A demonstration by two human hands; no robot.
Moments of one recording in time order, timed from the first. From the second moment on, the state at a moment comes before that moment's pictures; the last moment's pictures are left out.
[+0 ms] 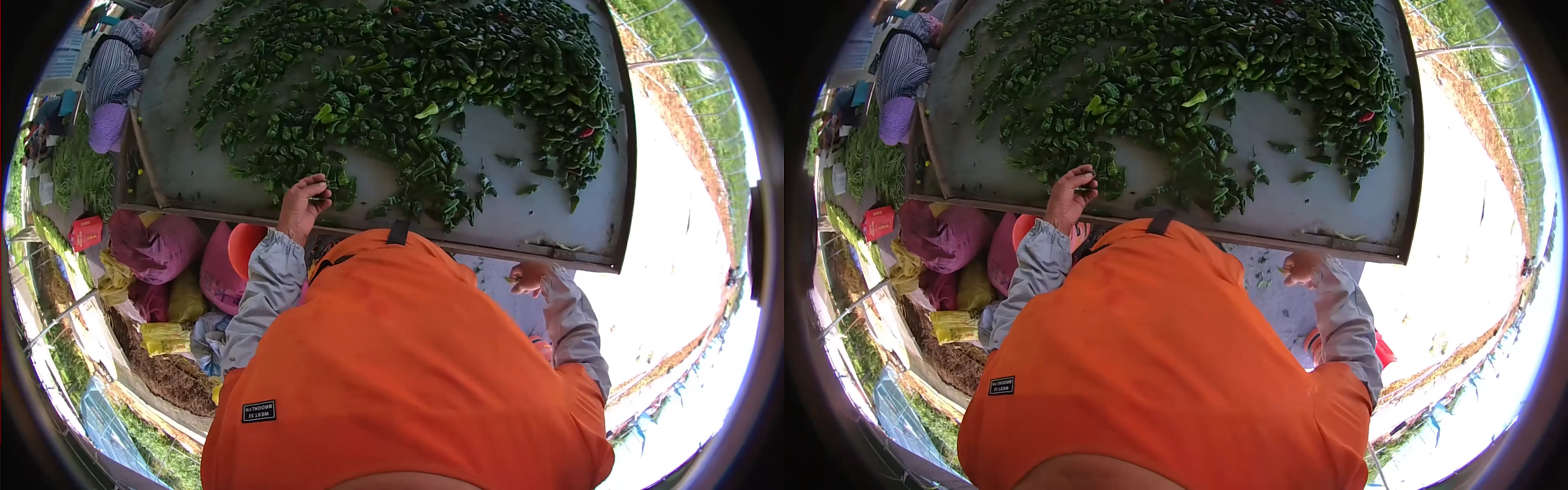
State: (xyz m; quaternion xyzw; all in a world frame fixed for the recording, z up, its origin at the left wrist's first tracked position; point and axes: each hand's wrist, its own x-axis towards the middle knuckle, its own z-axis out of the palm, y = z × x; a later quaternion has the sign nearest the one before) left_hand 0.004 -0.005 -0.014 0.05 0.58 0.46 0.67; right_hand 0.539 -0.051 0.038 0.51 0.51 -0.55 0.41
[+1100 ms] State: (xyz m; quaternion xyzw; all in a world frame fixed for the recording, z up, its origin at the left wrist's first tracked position) left_hand -0.009 -0.065 -0.019 -0.11 0.49 0.53 0.69; right_hand 0.368 0.013 -0.017 0.71 0.58 -0.40 0.06
